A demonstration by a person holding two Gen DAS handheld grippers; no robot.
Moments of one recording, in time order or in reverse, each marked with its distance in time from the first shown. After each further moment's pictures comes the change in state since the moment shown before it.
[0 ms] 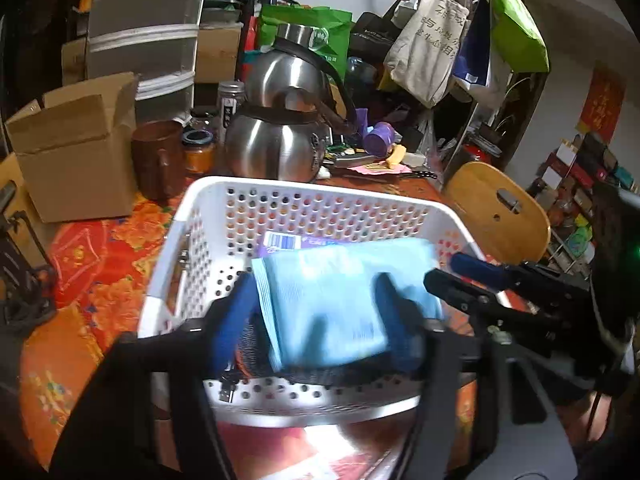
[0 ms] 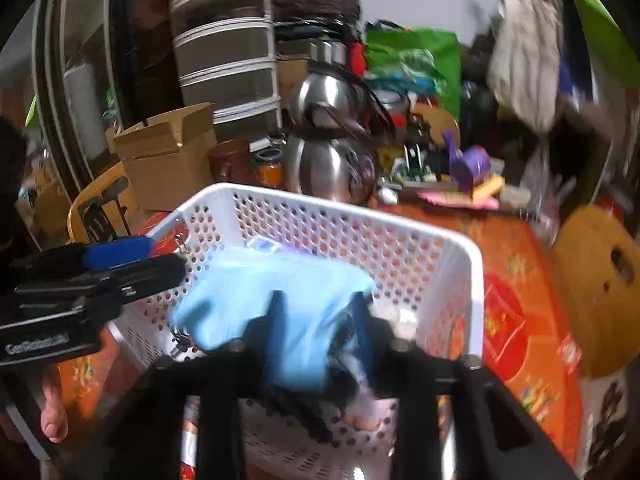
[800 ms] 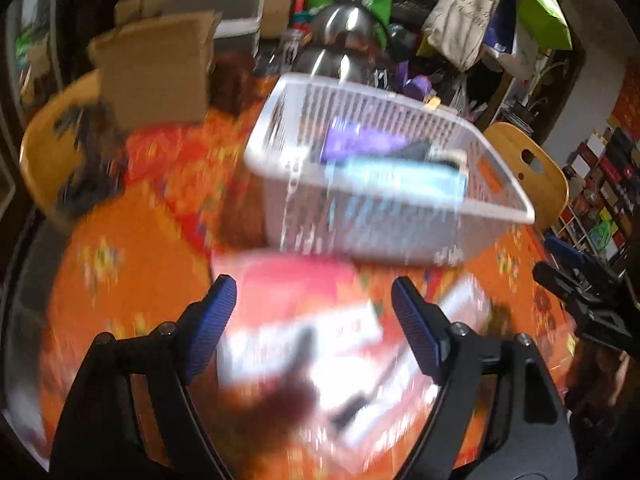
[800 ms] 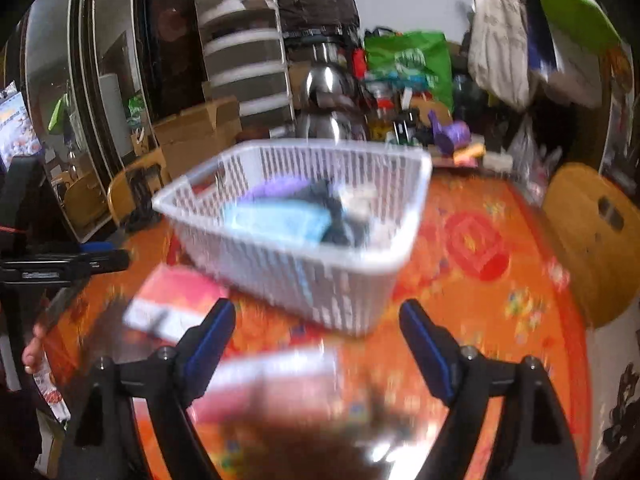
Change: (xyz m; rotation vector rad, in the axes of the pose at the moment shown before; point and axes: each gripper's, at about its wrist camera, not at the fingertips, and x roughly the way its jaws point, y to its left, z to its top) left arm -0.096 0.033 -0.139 -0.099 0.137 0.108; right arm -0.089 -0.017 -0.127 0.009 -0.025 0.068
